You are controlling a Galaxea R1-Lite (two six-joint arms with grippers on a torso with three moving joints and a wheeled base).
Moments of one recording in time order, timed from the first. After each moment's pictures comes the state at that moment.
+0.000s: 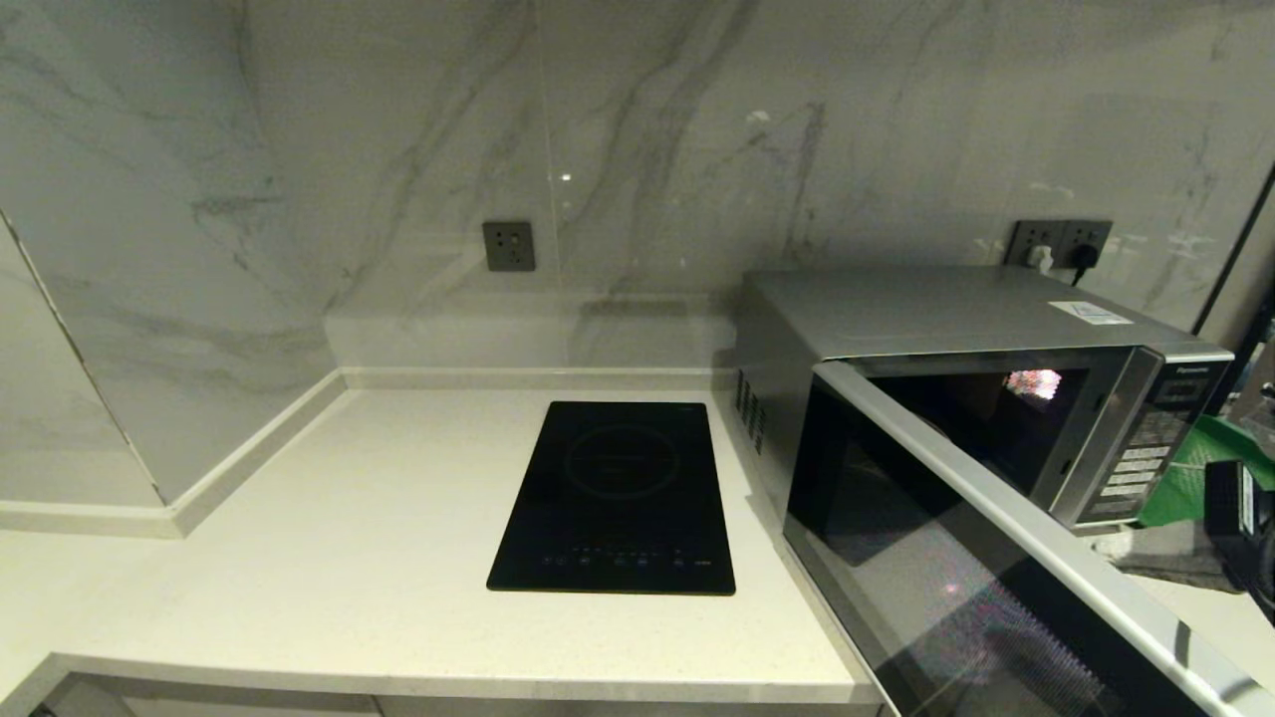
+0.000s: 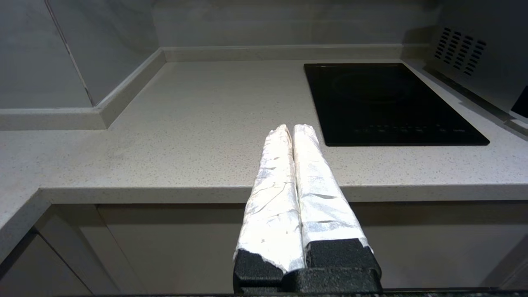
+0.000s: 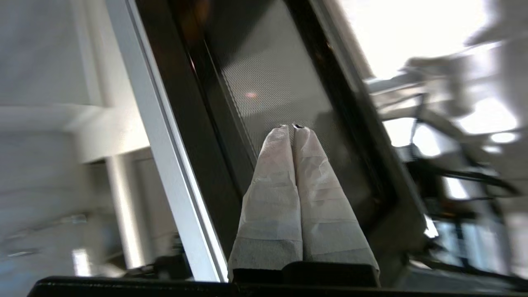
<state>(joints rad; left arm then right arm) 0.00 0.00 0.00 0.00 0.00 -0.01 -0.09 1.30 -0.89 0.46 0.46 0.60</state>
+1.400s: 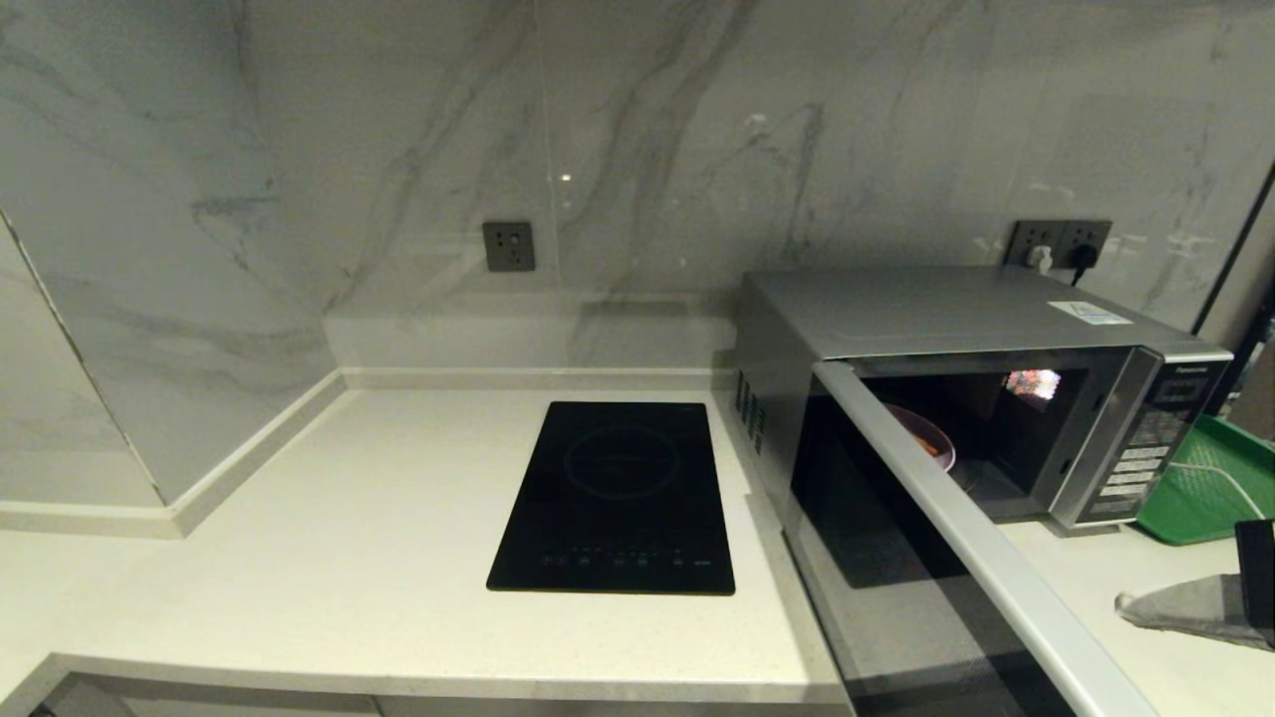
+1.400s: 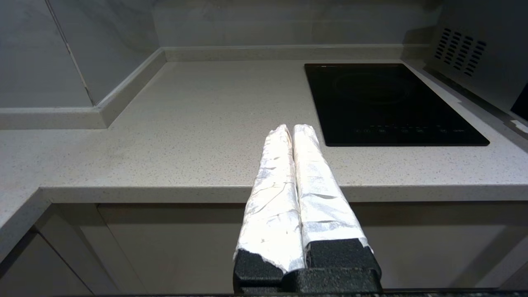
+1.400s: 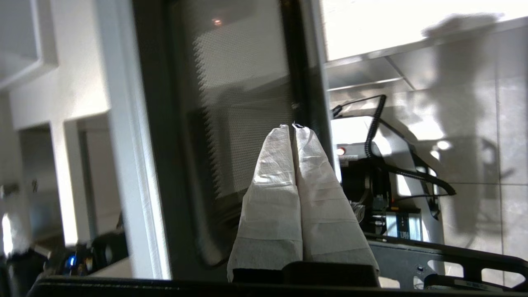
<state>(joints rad) 0.00 0.00 0.00 0.00 0.00 -0.01 0.07 1.18 -0.87 0.54 0.32 0.55</state>
